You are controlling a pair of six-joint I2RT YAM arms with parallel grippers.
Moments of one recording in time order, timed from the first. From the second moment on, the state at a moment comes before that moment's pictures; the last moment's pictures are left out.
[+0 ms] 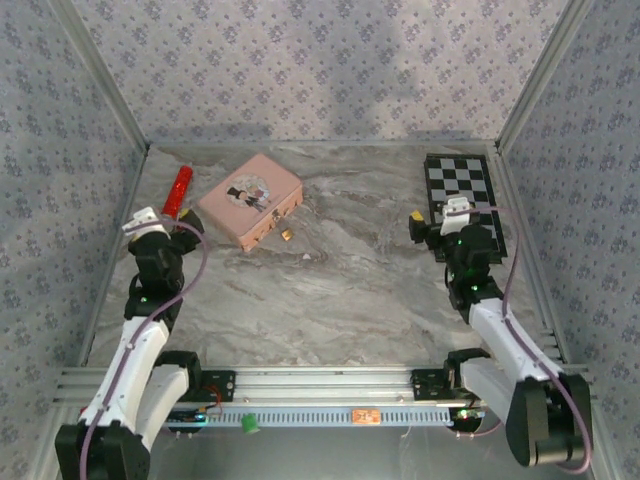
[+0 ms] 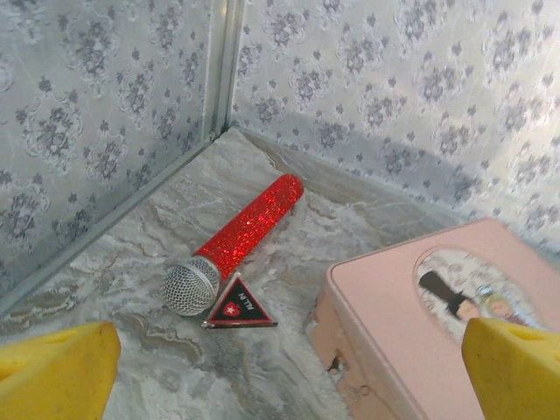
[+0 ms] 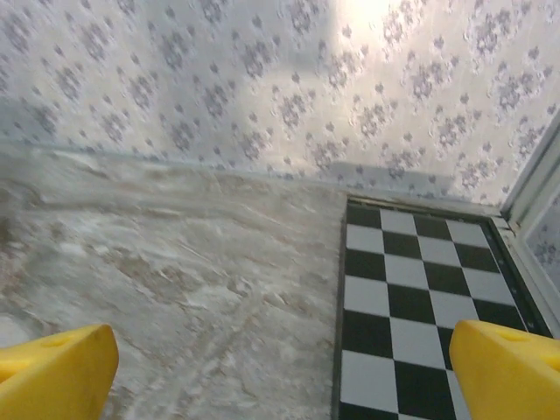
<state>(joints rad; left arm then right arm) -0.06 0.73 0.51 -0.05 -0.34 -0.41 0.12 0.91 0.46 0.30 0.01 -0.08</state>
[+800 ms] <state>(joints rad) -0.30 0.72 0.65 -0.49 0.11 -0.61 0.15 0.57 0.67 -0.49 -0.18 0.42</state>
